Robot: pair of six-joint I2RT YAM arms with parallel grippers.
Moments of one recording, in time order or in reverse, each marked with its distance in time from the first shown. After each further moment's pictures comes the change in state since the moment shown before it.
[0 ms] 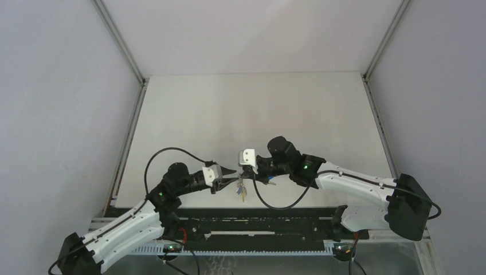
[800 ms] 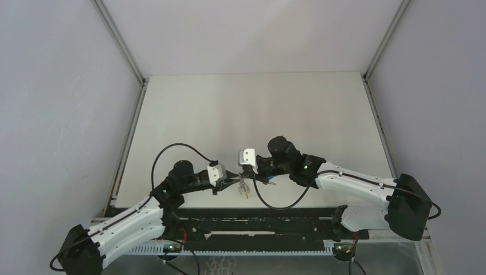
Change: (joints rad) left arm 0.006 0.091 0.000 0.015 0.047 0.000; right arm 0.000 0.000 0.000 0.011 -0.002 0.002
